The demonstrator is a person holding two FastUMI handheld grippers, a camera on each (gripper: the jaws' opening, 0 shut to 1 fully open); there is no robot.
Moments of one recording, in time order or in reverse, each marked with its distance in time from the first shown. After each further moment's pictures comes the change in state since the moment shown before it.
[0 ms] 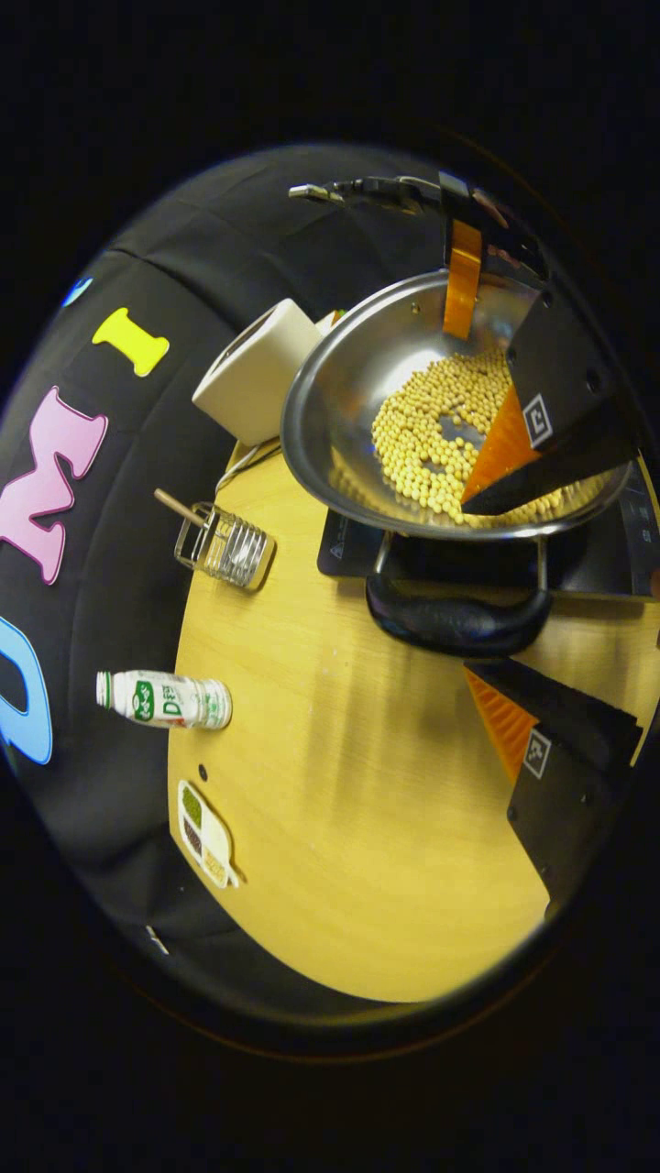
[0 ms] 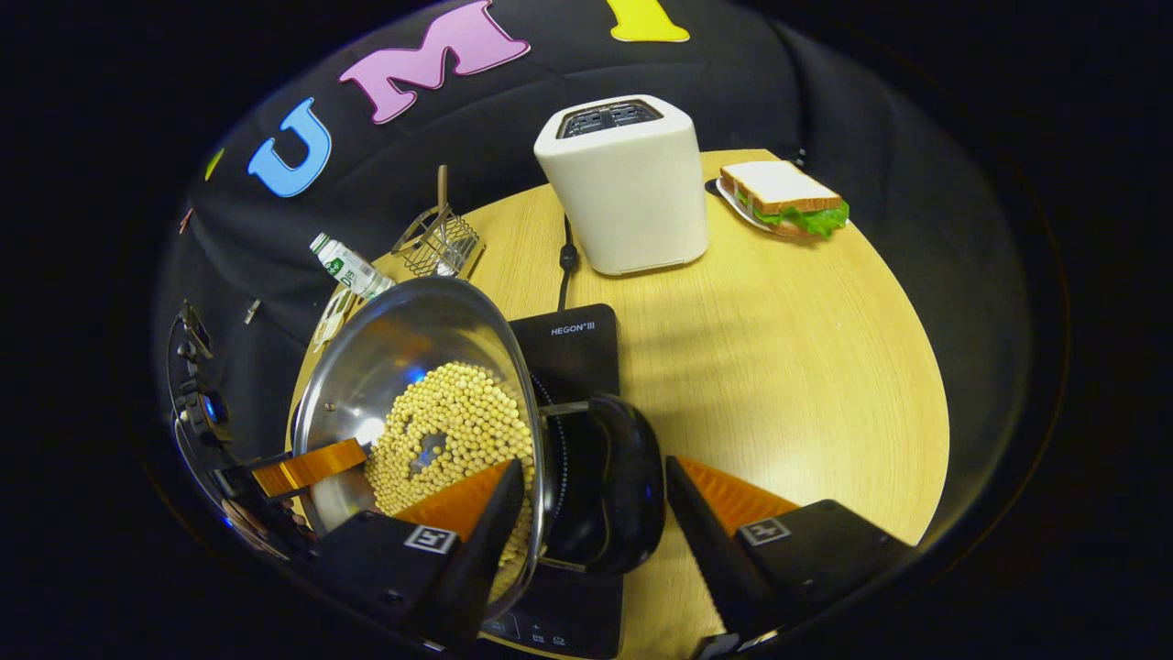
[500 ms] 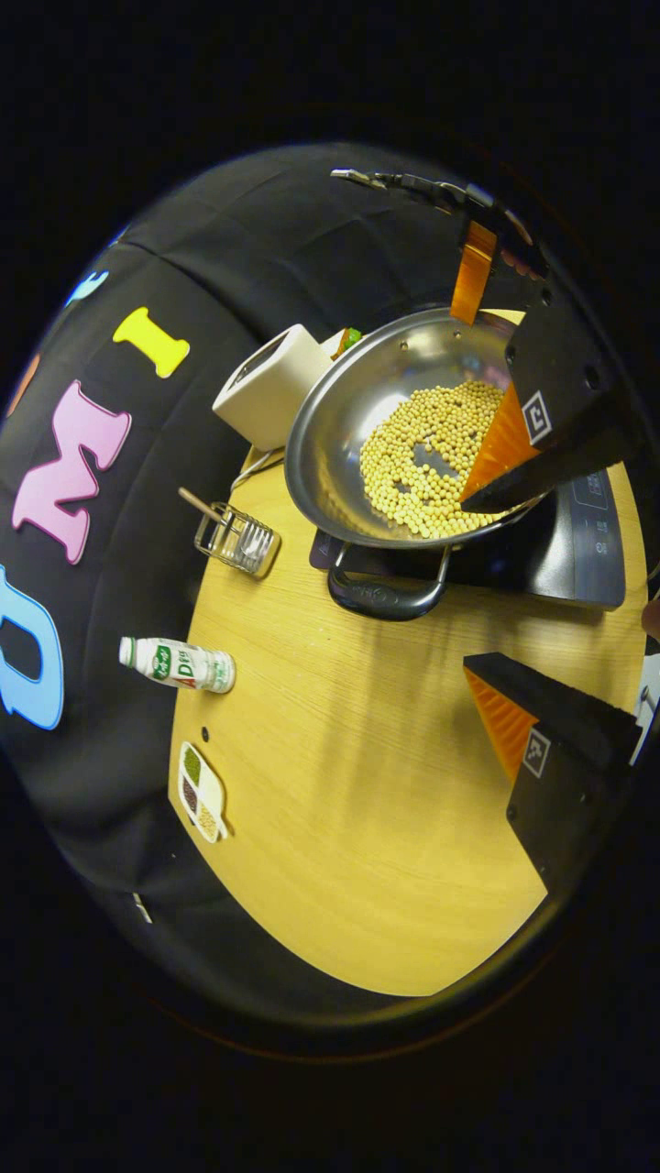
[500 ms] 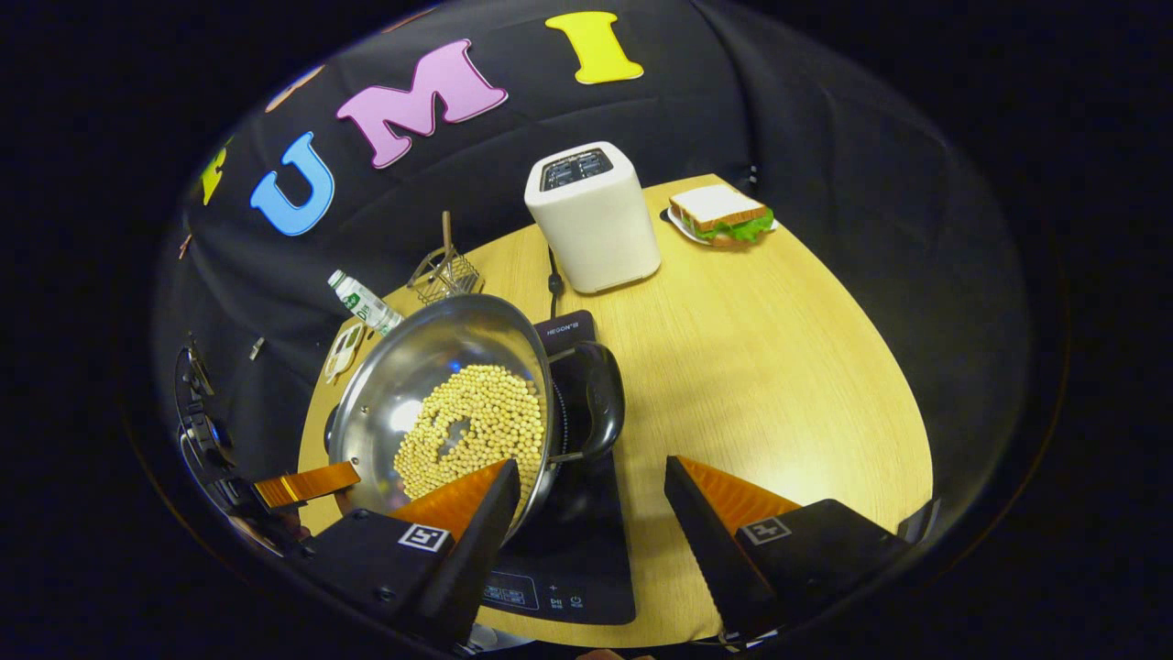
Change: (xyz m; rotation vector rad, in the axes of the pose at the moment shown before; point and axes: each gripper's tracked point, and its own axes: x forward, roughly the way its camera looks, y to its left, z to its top) left arm -0.071 -0.010 -0.014 -0.044 -0.065 -0.030; right arm -0.083 0.006 -0.013 0.096 -0.173 -0.034
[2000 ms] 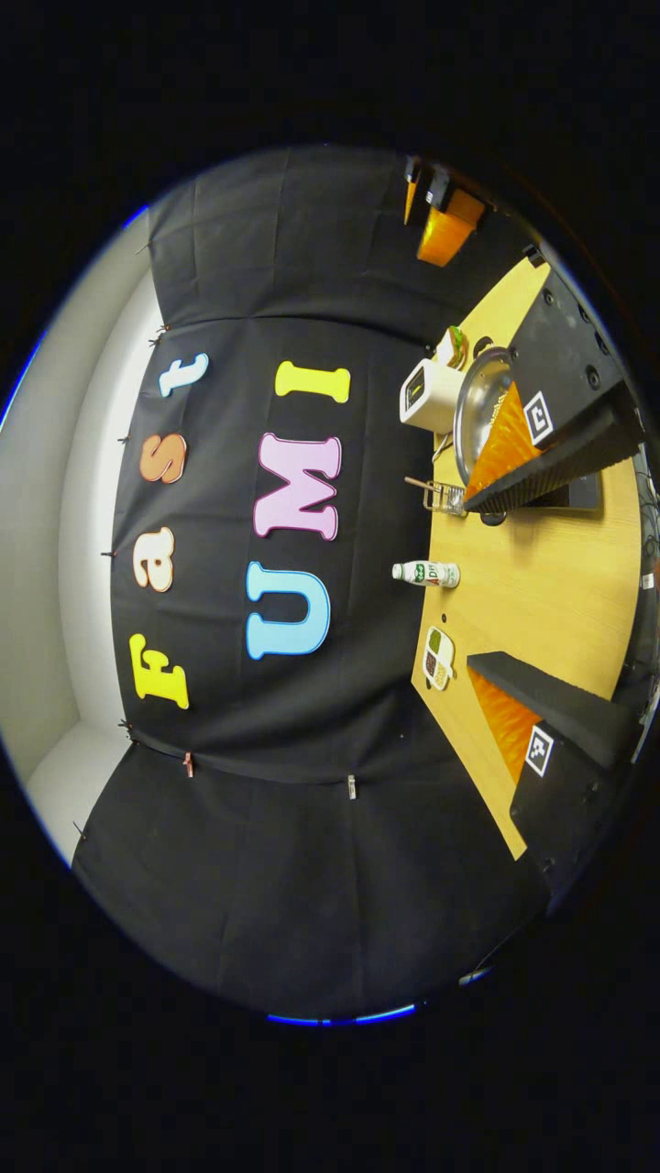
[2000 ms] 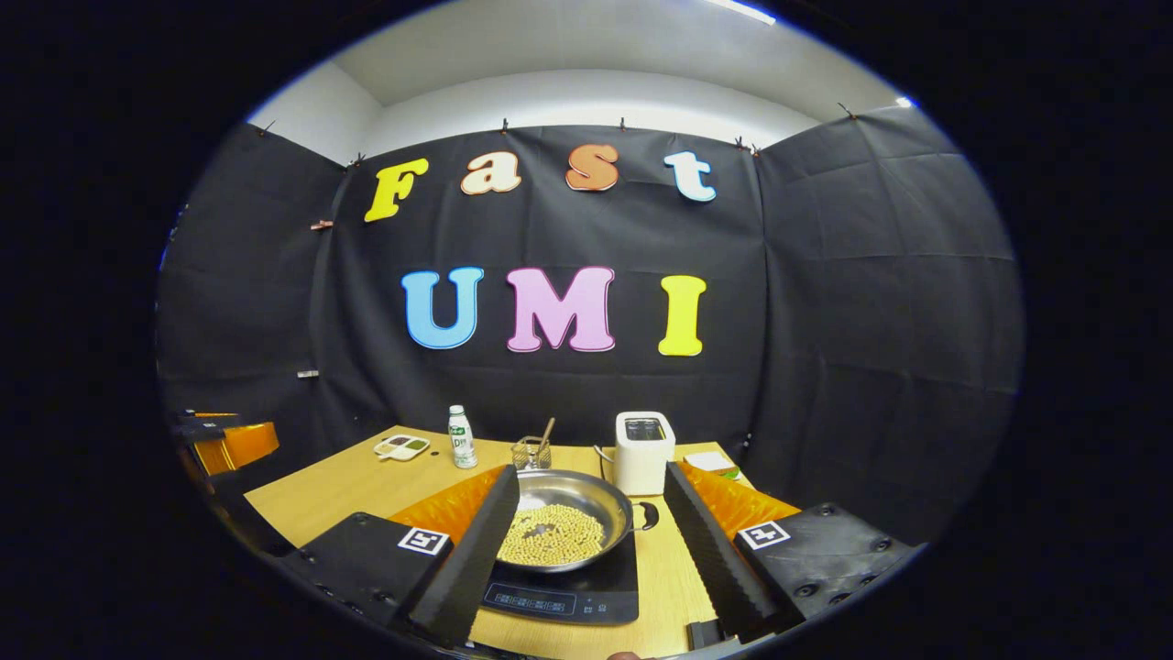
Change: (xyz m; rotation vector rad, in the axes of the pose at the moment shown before) left arm -0.299 0.013 0.002 0.180 -0.789 0.223; right arm -0.255 0.106 -0.002 -0.365 -0.804 0.055
